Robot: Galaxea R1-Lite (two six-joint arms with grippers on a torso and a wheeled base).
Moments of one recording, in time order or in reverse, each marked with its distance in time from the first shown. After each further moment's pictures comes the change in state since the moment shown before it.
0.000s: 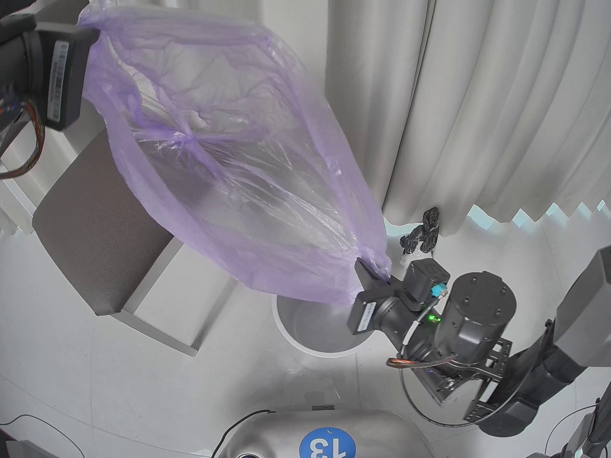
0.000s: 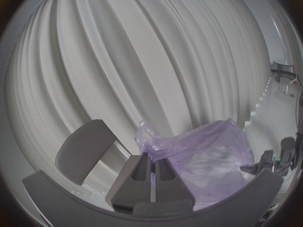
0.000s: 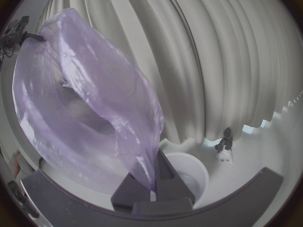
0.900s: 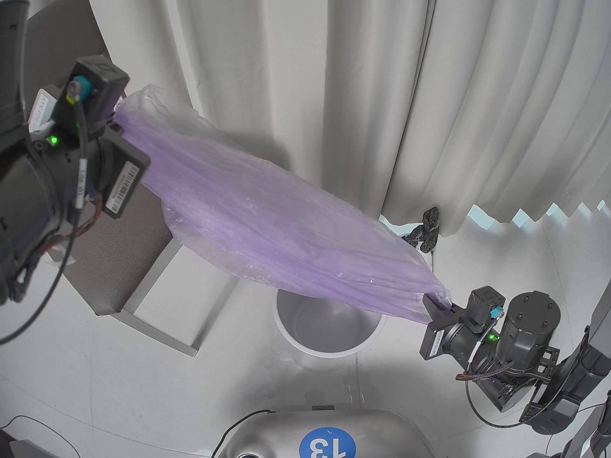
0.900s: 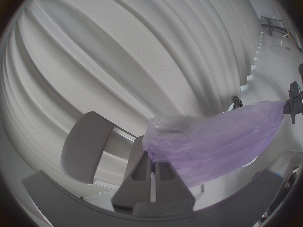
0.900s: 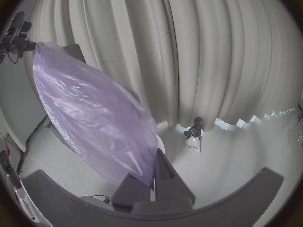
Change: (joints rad) left arm 0.190 0.112 0.084 0.141 -0.058 -0.040; right arm -0.137 -0.087 0.287 -0.037 0.024 -0.021
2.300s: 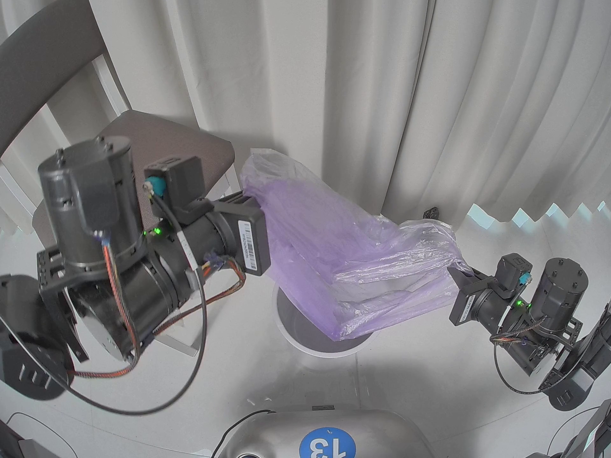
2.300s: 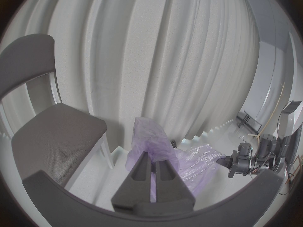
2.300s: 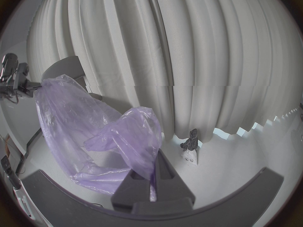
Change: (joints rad) left arm 0.077 0.163 0.410 -0.621 -0.629 -0.759; right arm -0.194 -0.081 -0.013 -0.016 0.224 -0.066
